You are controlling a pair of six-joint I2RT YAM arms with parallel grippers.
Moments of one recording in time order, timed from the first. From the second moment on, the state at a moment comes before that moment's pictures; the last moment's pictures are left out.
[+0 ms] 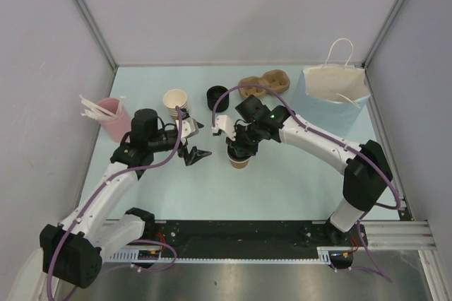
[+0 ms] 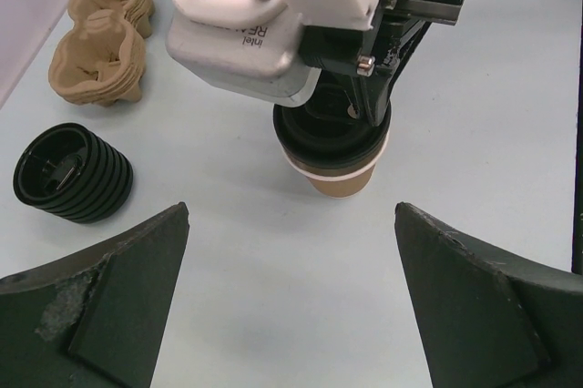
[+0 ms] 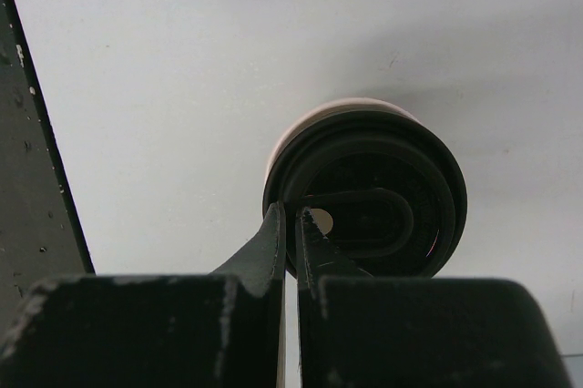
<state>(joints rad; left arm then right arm) -0.31 0.96 0.73 -0.20 0.85 0.53 0.81 1.66 1.39 -0.76 -0.38 -0.55</state>
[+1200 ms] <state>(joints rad) -0.31 0.98 0.73 -0.20 0.85 0.53 0.83 1.69 1.39 -0.75 -0.37 -0.55</state>
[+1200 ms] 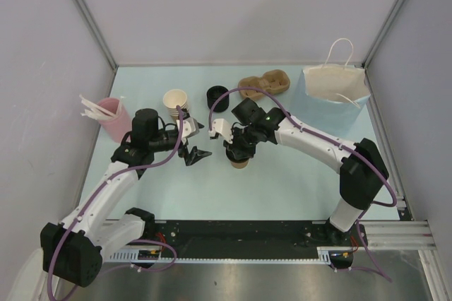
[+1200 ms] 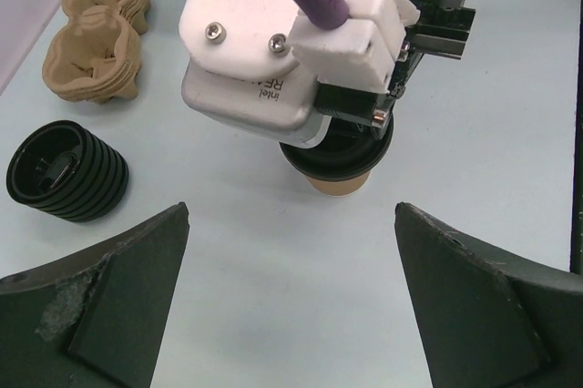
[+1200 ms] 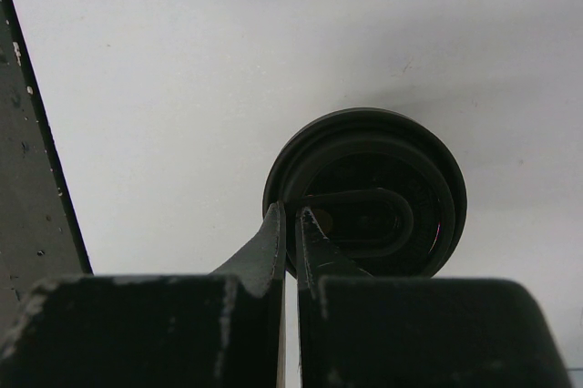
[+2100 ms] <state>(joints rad) -0.31 0.98 0.72 -0.20 0.86 0.53 0.83 1.70 1.38 -0.75 -0.36 -0.57</state>
